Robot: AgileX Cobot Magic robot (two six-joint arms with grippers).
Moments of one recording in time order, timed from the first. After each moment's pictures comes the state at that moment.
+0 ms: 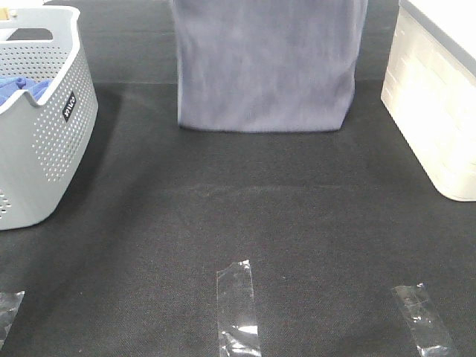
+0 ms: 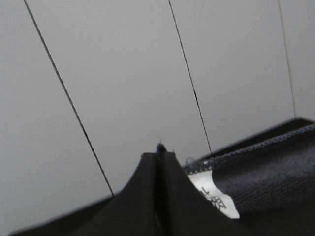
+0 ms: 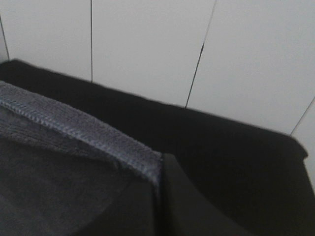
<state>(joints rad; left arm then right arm) -0.30 2.23 -2.40 0.28 0.22 -0.02 0.22 2.00 -2.28 0.06 0.59 -0.19</state>
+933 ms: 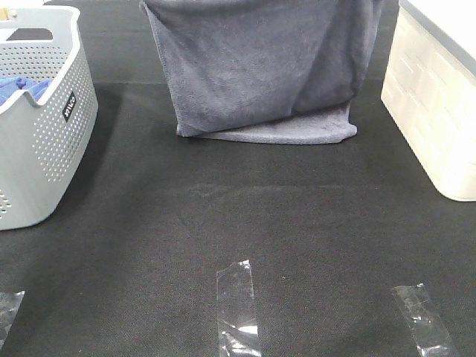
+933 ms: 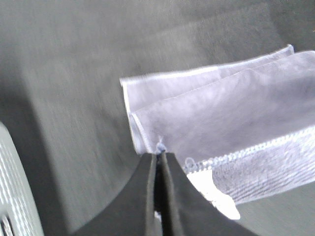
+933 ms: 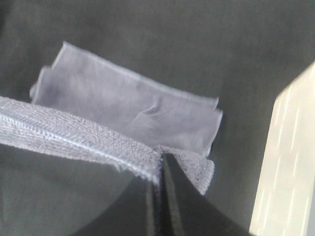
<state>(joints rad) -0.32 2.19 -2.34 -0.10 1.18 -0.09 0.21 2.00 -2.17 0.16 1.22 -0.10</state>
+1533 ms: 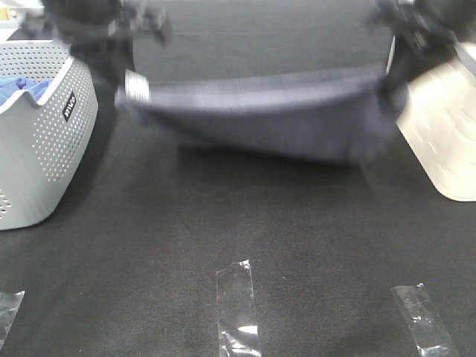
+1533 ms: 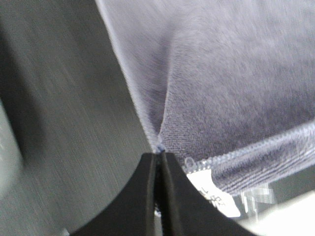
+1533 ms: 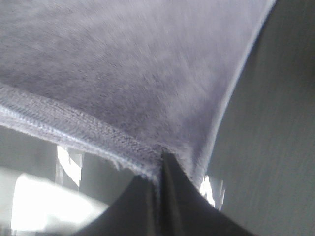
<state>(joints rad) -0.46 1.81 -1.61 -0.11 1.18 -0.12 0.20 1.67 -1.43 0.30 1.21 -0.09</state>
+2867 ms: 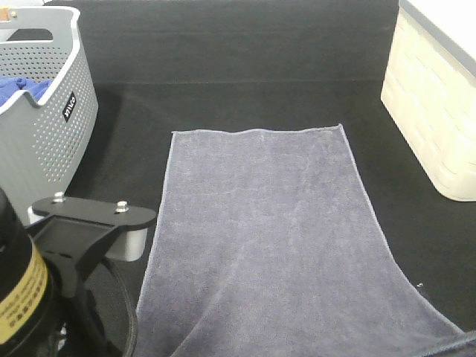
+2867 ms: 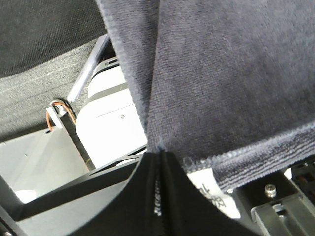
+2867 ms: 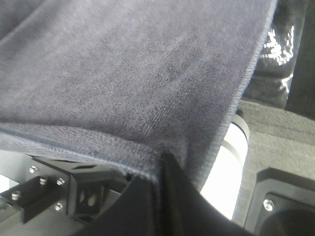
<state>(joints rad) -1.14 1.41 -0.92 -0.17 1.12 -0.83 0.20 0.78 -0.56 0.44 1.23 -0.04</state>
